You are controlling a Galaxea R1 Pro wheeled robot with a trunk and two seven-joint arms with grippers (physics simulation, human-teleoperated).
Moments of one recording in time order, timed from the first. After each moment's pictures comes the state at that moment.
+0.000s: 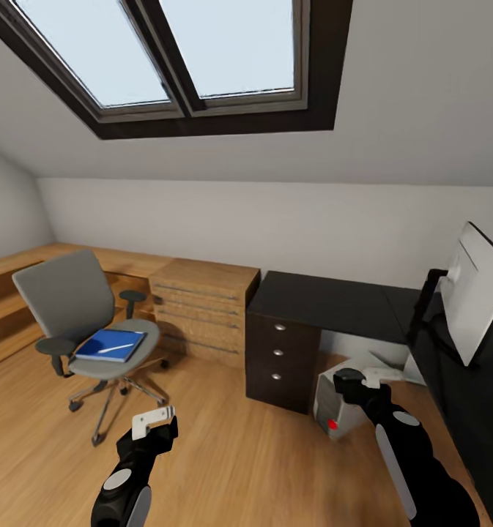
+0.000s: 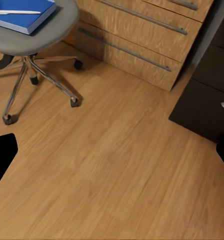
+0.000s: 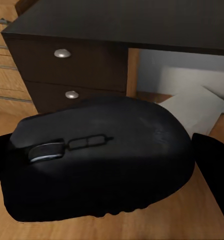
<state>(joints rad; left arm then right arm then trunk) -0.08 -0.09 -0.09 -1.45 0.17 0.39 0.36 -0.30 -0.04 -0.08 -1.38 -0.05 0.48 -0.02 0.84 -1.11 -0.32</state>
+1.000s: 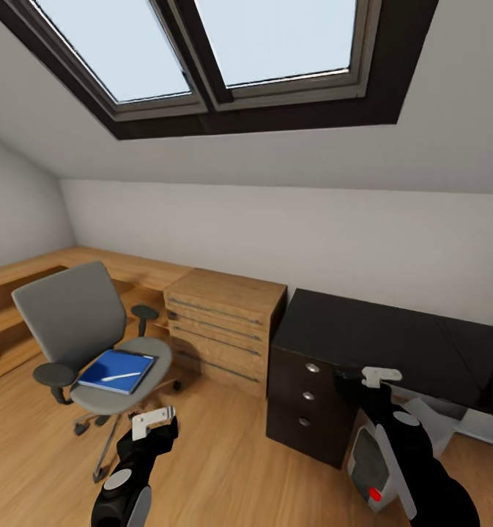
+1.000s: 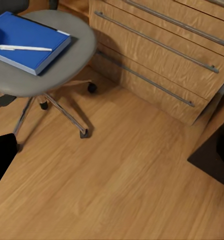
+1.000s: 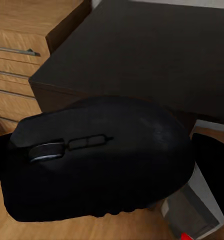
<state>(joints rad) -0.08 -0.09 -0.09 -1.45 0.17 0.40 0.36 -0.30 -0.04 -0.08 -1.38 -0.06 0.48 -0.02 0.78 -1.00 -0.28</state>
